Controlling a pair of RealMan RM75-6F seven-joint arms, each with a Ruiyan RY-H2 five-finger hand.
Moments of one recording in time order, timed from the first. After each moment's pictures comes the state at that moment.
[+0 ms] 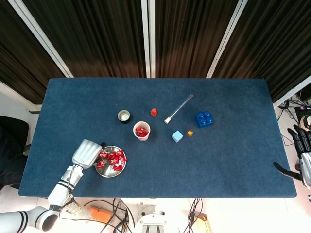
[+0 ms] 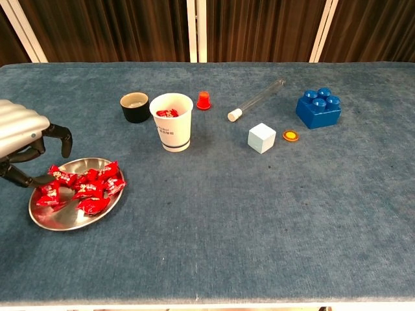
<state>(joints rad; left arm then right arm) -0.51 -1.47 0.07 -1.56 1.29 1.19 0.60 0.05 -1.00 0.08 -1.59 -1.57 1.58 0.21</state>
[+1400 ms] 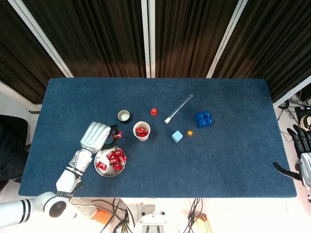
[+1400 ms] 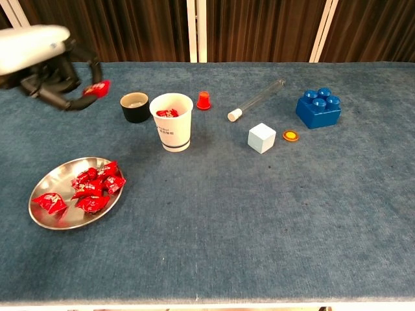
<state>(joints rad) -0.60 -1.42 -0.18 -1.73 1.25 1.11 0.39 0.05 -1.00 0.08 -1.61 -1.57 1.58 0.20</state>
